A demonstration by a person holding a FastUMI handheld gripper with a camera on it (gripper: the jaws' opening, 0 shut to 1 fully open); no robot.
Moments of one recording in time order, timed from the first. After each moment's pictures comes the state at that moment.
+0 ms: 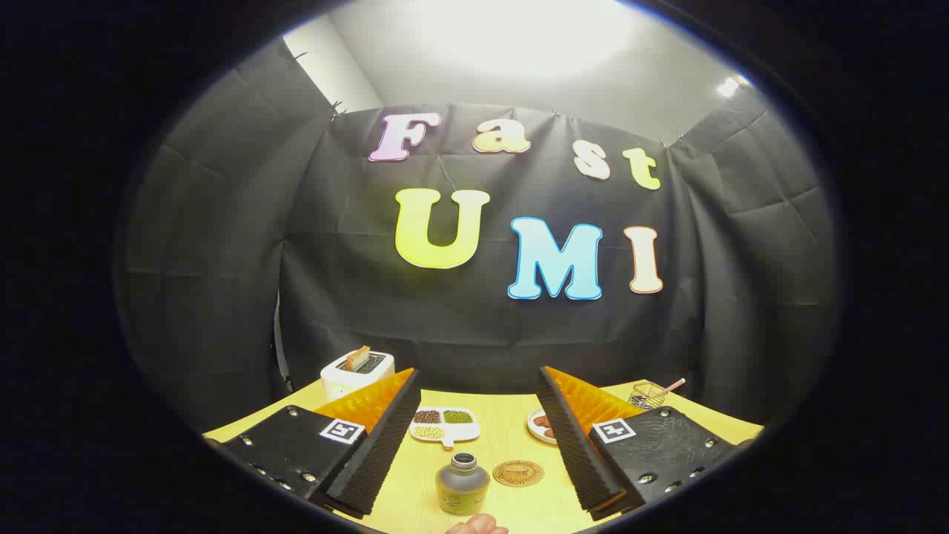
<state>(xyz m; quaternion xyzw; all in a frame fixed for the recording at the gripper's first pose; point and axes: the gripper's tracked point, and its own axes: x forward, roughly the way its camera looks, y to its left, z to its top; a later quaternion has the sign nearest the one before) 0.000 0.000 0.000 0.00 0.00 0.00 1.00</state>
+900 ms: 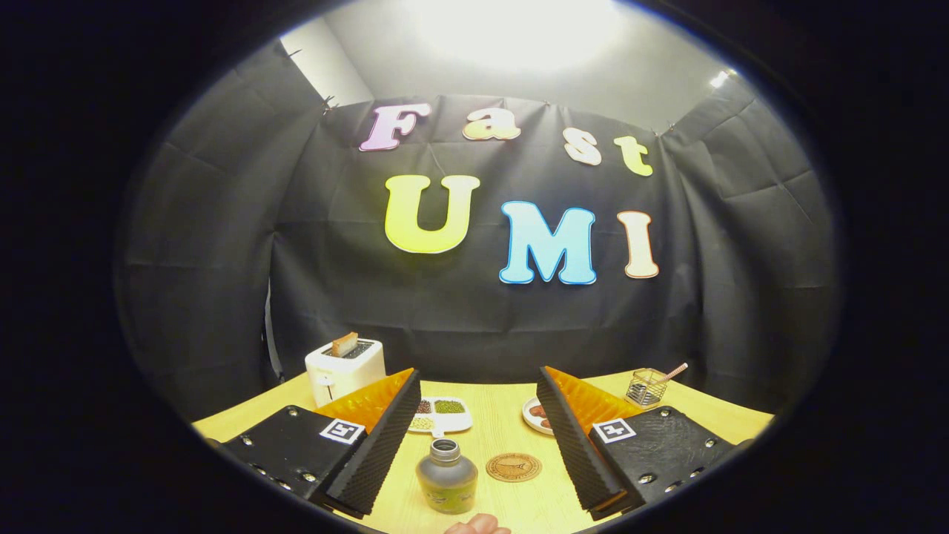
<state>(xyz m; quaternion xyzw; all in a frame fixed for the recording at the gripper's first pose) 0.019 -0.014 -0.054 0.00 0.01 -0.01 1.00</state>
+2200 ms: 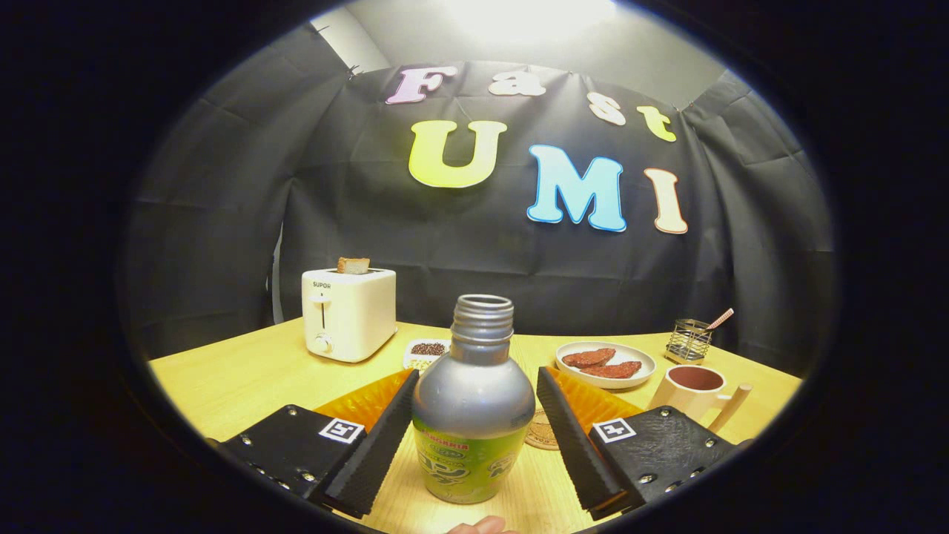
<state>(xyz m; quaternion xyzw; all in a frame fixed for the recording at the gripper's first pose) 0.061 0.017 -0.213 -0.01 0.05 0.03 1.00</state>
